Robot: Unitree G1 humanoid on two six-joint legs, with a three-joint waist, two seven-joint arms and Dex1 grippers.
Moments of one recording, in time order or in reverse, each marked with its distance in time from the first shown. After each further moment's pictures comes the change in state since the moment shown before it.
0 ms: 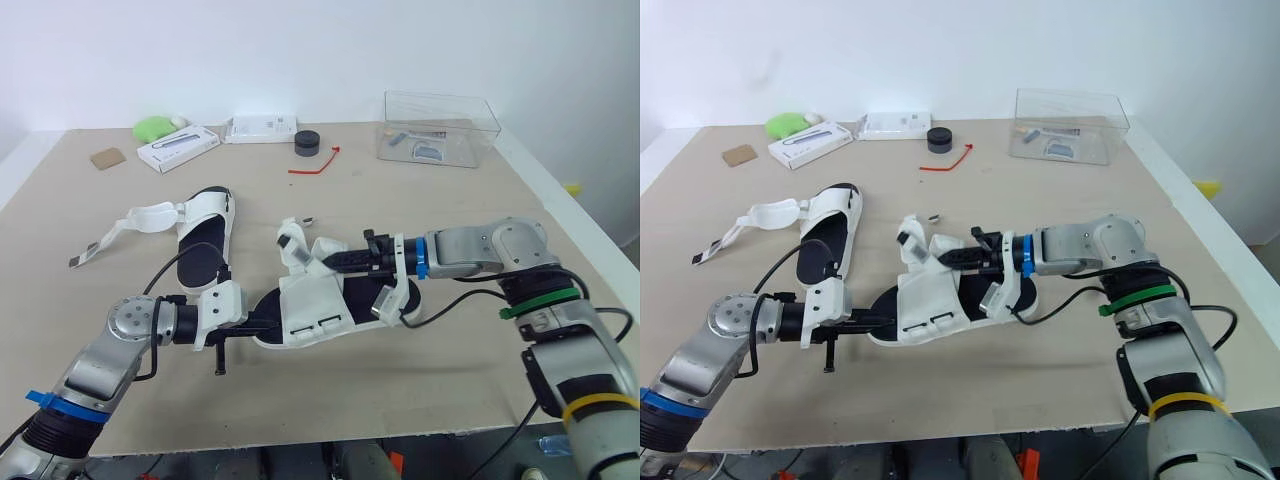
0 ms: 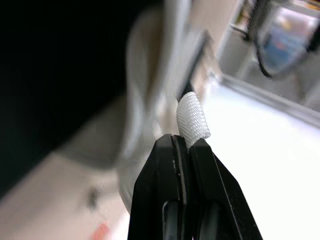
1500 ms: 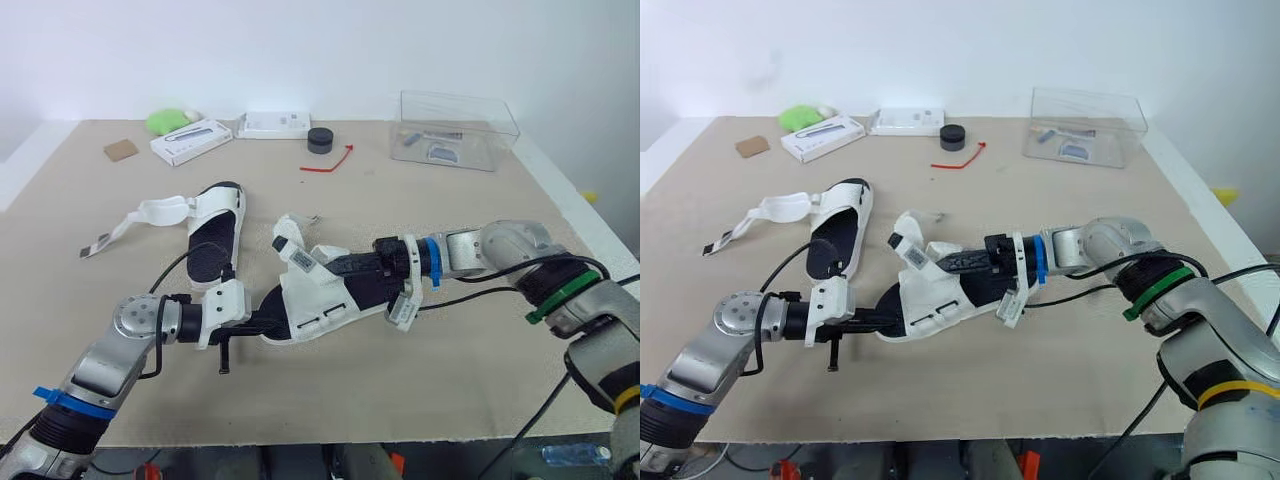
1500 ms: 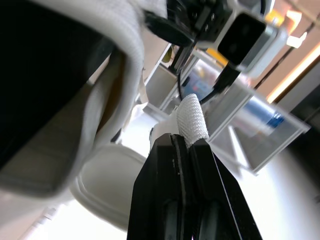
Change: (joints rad) left arm -0.018 -0.018 -0.016 0.020 0.000 0.001 -0.014; right arm -0.109 -0.144 0.437 0.001 -0.004 0.217 -0.507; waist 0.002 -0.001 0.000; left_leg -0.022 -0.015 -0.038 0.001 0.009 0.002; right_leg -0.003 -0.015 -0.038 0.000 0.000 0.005
